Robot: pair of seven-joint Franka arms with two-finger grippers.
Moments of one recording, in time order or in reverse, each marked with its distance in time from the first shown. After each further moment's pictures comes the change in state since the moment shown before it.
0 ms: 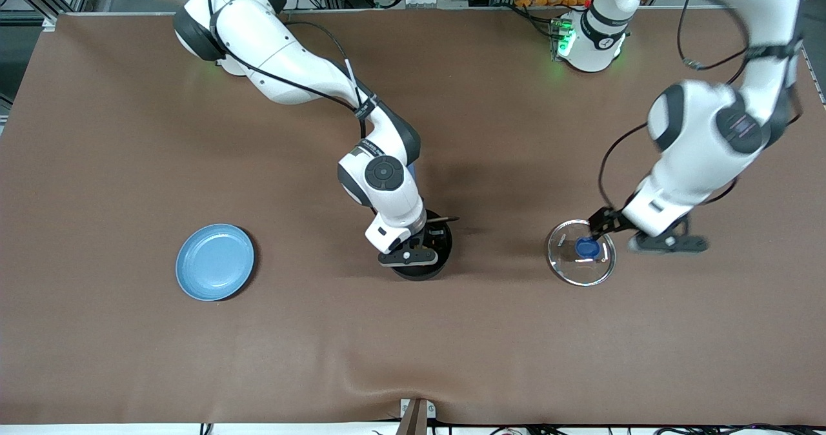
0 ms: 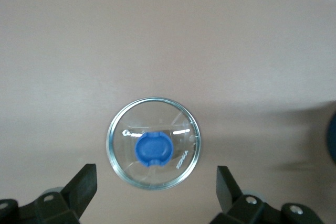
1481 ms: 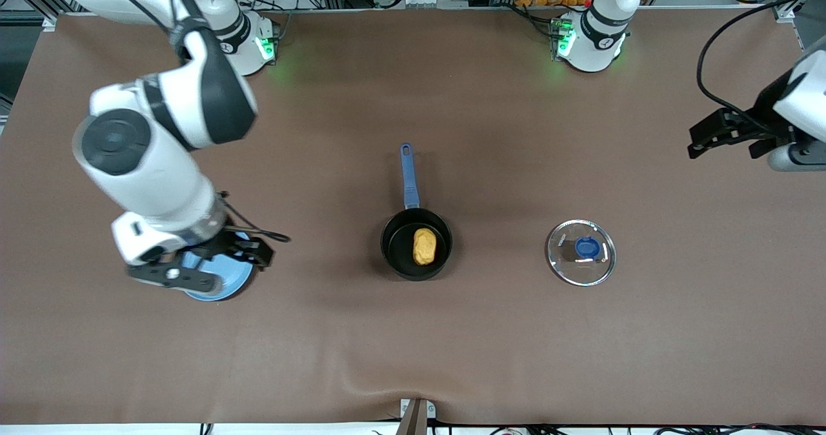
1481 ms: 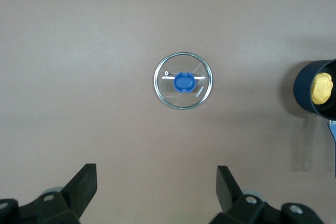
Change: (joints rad) left arm 0.094 -0.064 -0.015 0.533 0.048 -0.771 -0.011; right arm -0.371 -0.468 -0.039 0.045 -0.002 -0.663 -0.249
